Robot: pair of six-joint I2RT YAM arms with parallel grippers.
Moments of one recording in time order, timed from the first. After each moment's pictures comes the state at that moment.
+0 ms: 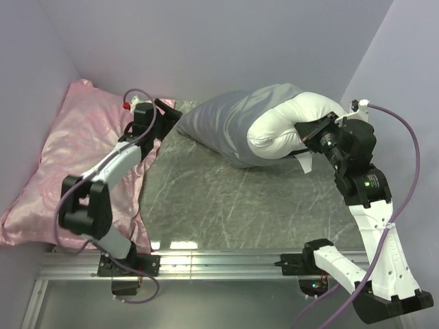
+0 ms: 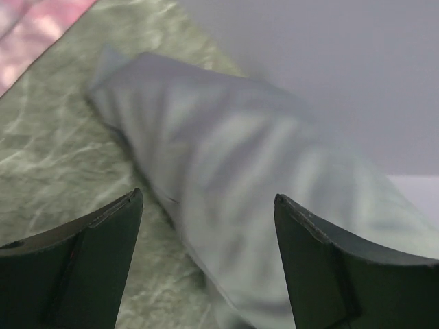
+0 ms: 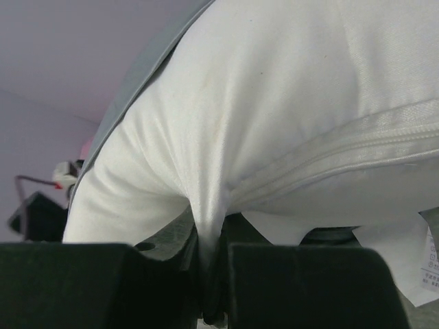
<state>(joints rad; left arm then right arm) -0.26 1.52 1.15 0.01 -0.07 -1.00 0.20 0.91 1.26 -0.57 0.02 0.77</state>
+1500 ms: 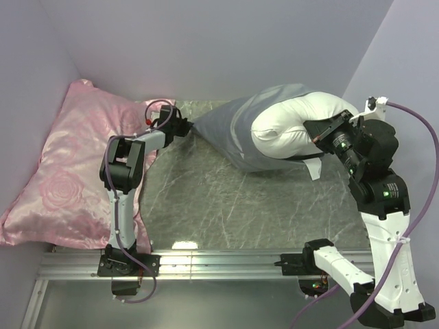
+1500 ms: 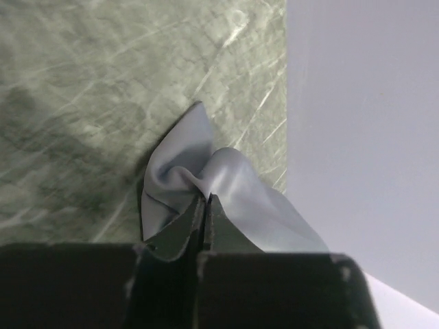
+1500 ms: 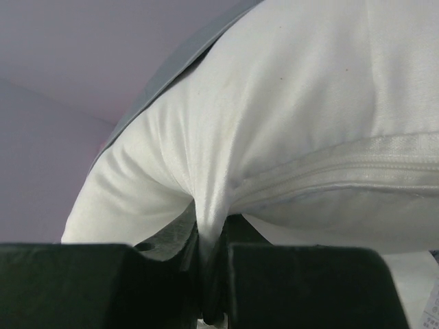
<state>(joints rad) -0.24 2.18 1.47 0.14 -0.02 -1.53 0.17 0.89 1.43 -0.71 -0.02 0.76</state>
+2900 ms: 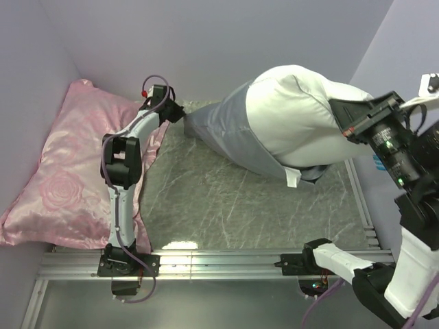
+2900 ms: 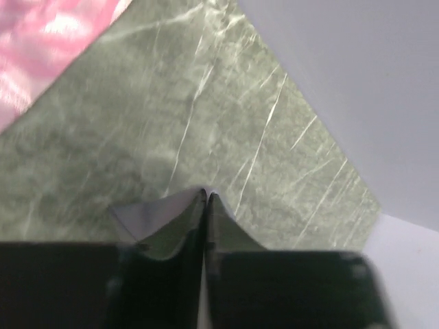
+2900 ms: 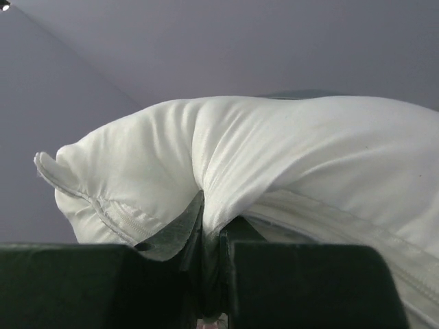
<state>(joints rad) -0.18 2.26 1.86 -0.28 0.01 -1.06 0.26 1.03 2.10 -0.99 -0.02 0.67</state>
